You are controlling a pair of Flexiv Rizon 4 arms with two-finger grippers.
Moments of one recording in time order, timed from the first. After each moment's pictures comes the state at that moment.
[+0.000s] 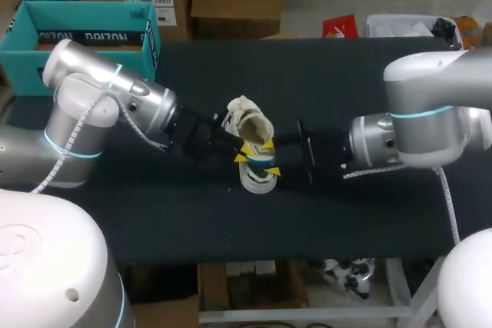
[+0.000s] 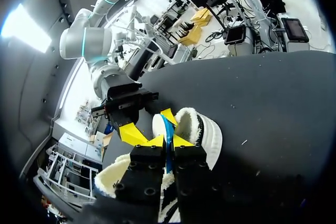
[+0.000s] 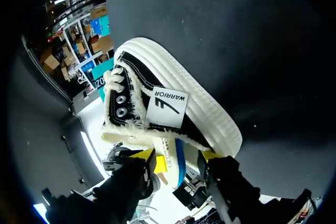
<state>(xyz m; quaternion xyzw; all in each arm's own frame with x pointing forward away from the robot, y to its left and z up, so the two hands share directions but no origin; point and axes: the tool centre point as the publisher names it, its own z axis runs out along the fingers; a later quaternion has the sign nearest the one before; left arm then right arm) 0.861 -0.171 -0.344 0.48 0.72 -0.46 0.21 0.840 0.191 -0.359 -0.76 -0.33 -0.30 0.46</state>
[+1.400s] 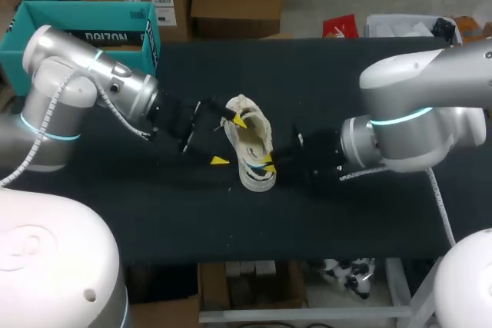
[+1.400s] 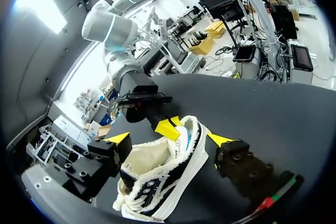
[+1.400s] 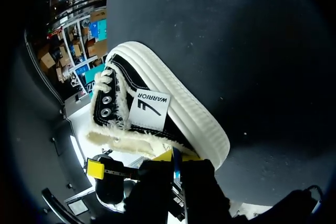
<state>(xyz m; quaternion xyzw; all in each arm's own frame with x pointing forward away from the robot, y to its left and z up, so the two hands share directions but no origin) 0.868 -0.136 -0.308 0.41 0.75 -0.50 0.16 0.841 0.193 -0.382 -0.79 -0.35 -0.29 0.40</state>
